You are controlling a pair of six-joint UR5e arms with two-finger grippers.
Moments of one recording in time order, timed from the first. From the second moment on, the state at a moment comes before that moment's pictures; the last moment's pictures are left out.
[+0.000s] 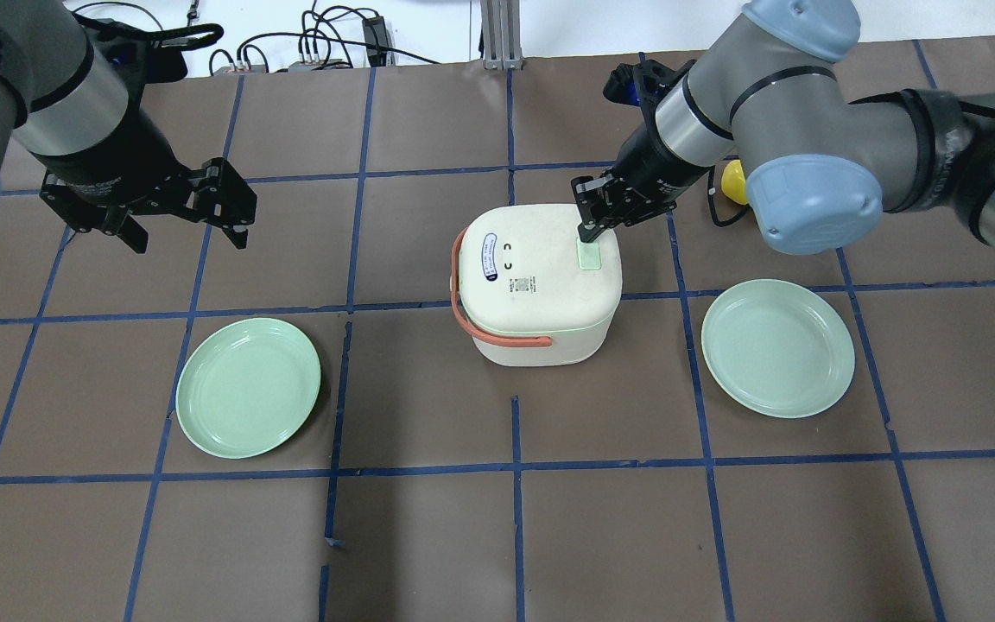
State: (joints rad) left arm -1.51 -1.48 -1.67 -1.53 1.62 0.03; right arm 1.62 -1.38 1.76 -2.00 -1.12 -0.11
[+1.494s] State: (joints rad) left arm -1.51 -1.48 -1.67 -1.53 1.62 0.03; right arm 1.62 -1.37 1.77 -2.04 -1.12 -0.12
